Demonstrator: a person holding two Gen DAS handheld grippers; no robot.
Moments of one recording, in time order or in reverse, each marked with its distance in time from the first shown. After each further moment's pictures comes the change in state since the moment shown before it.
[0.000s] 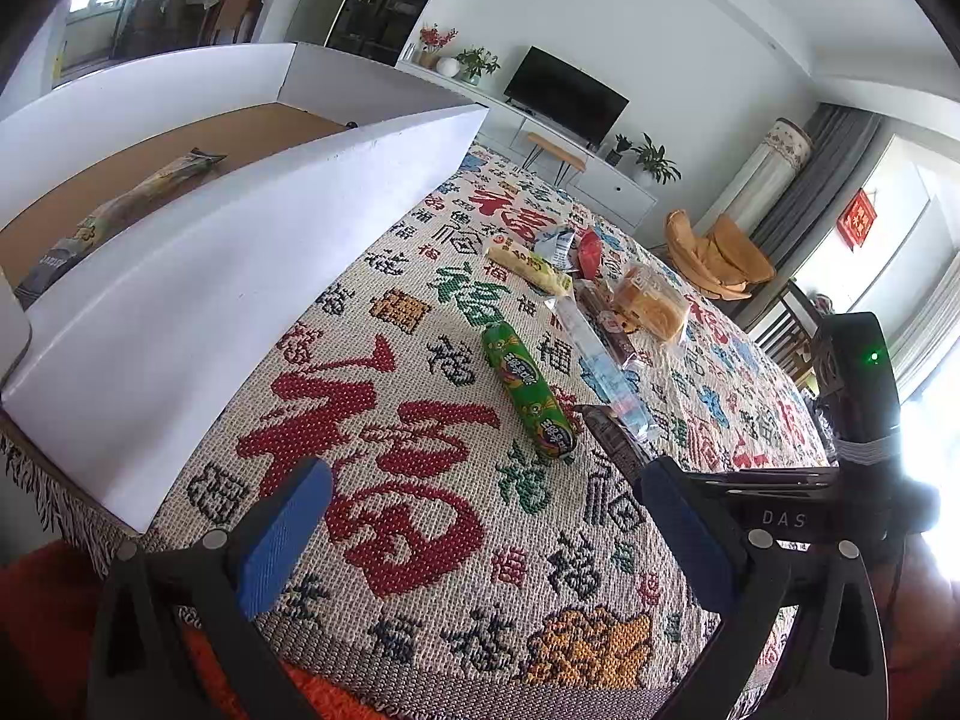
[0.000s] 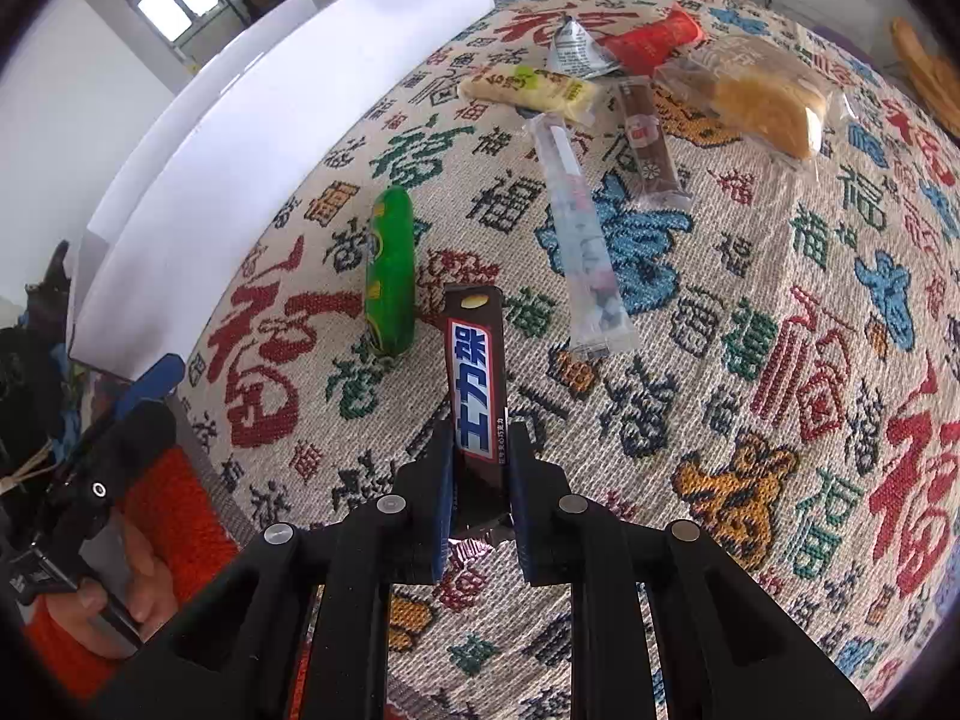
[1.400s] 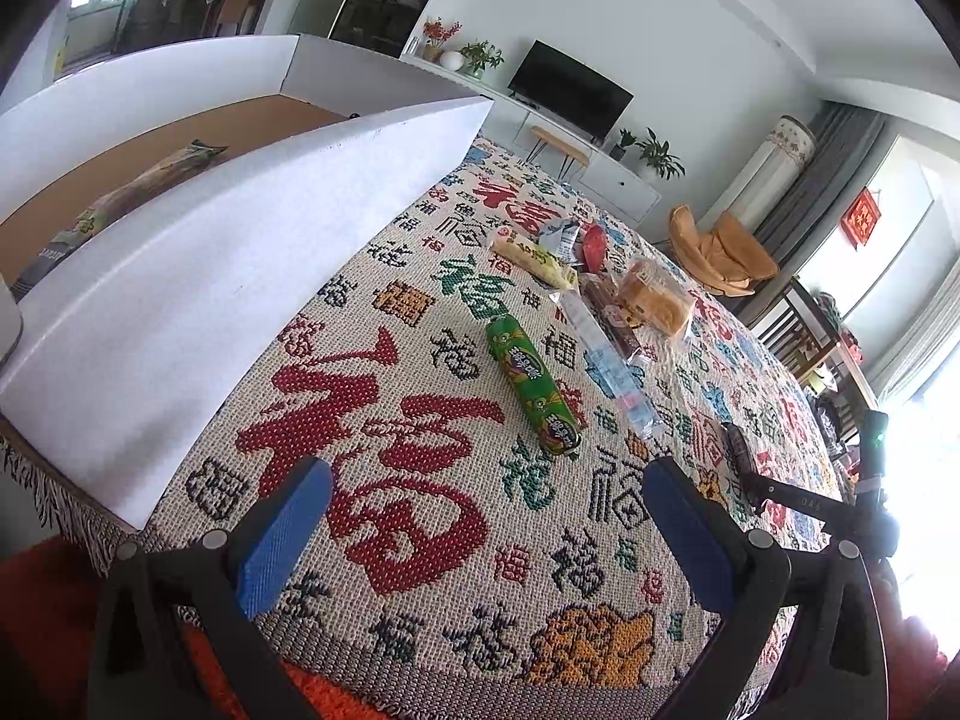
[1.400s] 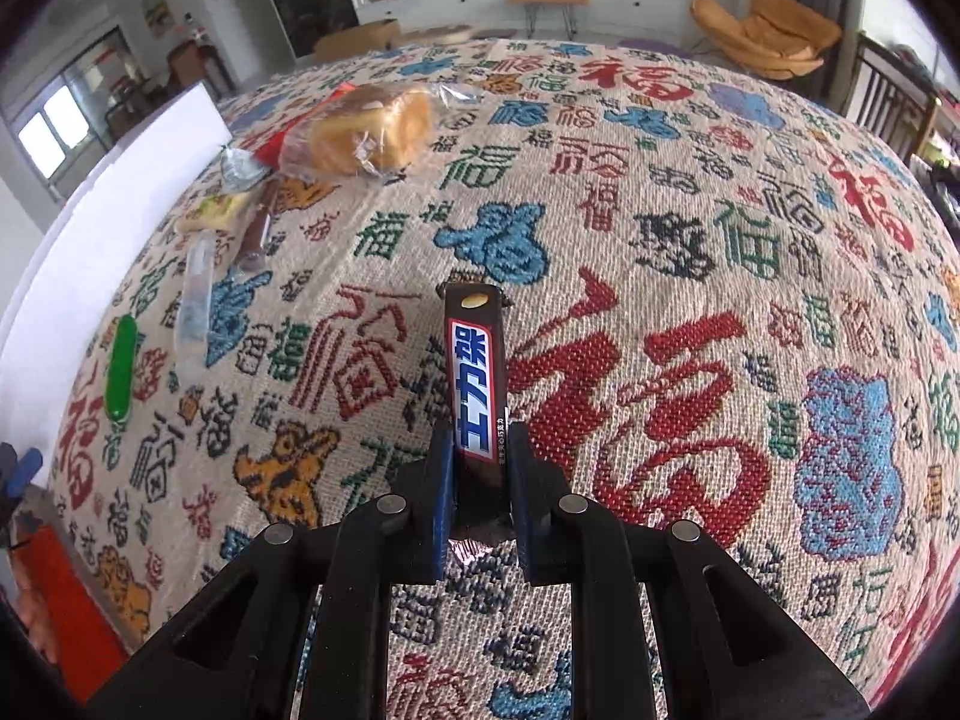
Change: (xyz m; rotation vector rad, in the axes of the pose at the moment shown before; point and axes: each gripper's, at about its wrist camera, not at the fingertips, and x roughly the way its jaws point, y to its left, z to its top) left arm 0.001 0.002 -0.001 -0.005 0.017 0.006; right arm -0.053 -0.151 -0.060 0.283 -0.243 -0.263
